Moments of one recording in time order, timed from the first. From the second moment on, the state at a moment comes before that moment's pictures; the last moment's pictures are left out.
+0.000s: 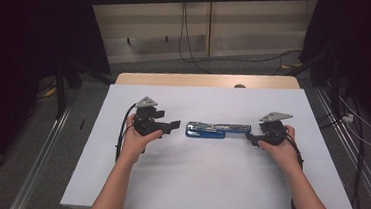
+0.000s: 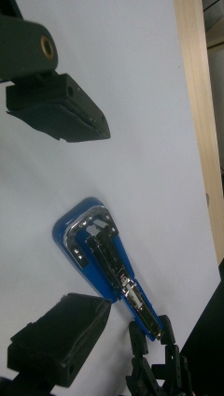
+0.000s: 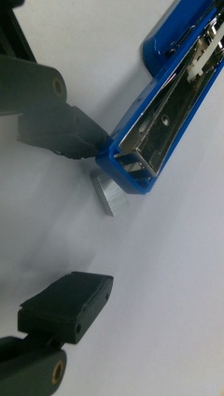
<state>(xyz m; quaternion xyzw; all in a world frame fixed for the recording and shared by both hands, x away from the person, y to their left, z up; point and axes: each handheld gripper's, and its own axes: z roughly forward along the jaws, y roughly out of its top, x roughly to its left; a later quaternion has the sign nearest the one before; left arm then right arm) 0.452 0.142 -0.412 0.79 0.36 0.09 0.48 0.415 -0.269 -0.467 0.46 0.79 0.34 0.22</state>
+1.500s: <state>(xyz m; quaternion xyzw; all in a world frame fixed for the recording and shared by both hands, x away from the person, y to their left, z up) 0.452 0.148 -0.411 0.78 0.38 0.10 0.48 0.399 -0.271 -0.461 0.43 0.80 0.36 0.19</state>
